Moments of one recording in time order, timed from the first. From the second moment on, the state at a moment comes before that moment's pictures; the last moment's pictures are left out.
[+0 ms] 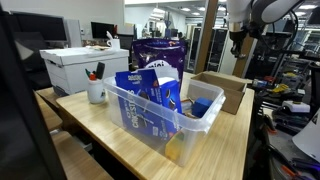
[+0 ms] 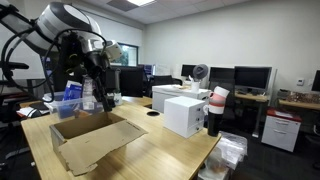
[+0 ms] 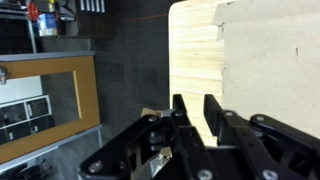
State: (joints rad) arm -0.18 -0.35 -0.13 -2.58 -0.91 2.06 0.38
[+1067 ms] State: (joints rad) arm -0.23 -0.23 -0.54 -2.43 -0.05 2.16 -0.53
